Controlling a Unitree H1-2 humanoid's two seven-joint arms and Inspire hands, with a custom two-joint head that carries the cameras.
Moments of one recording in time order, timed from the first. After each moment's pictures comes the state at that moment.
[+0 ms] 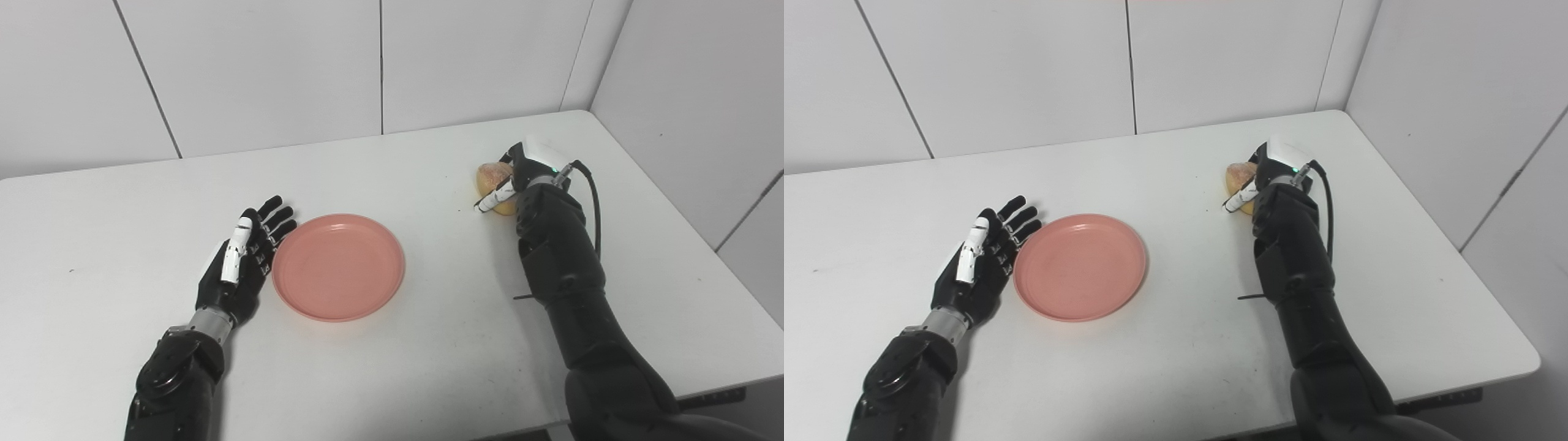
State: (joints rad) left arm -0.32 0.07 0.00 0.21 -0.27 0.25 -0.27; right arm -0.64 -0.17 -0.13 0.41 -1.13 0.47 0.28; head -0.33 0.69
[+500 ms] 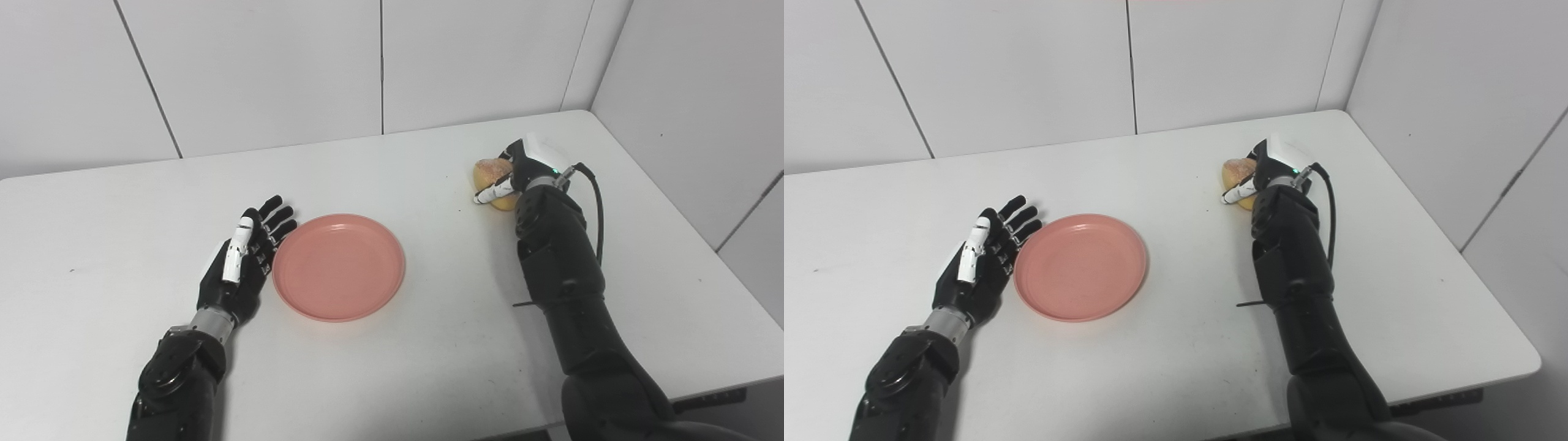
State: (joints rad) left arm -0.32 0.06 0.00 0.20 -0.26 0.25 -0.26; right arm -0.62 -0.15 -0.15 0.33 -1.07 0.48 0.22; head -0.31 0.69
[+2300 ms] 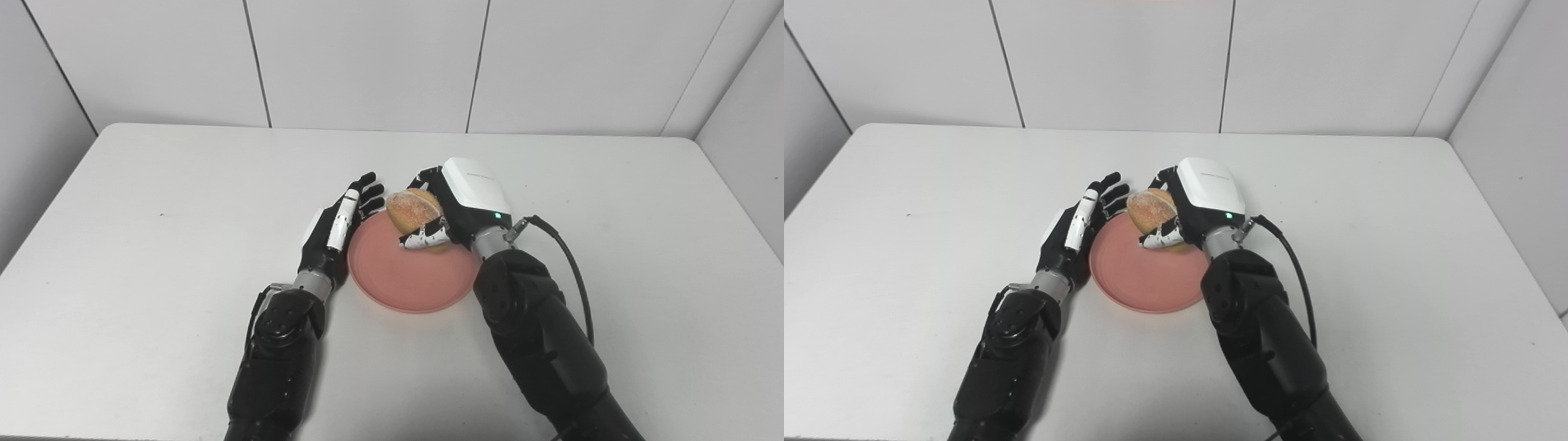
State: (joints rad) left arm -0.33 -0.06 -0.04 0.26 -0.11 0.15 -0.09; right arm -0.46 -0.07 0.43 -0.04 -0.96 0.44 0.27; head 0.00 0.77
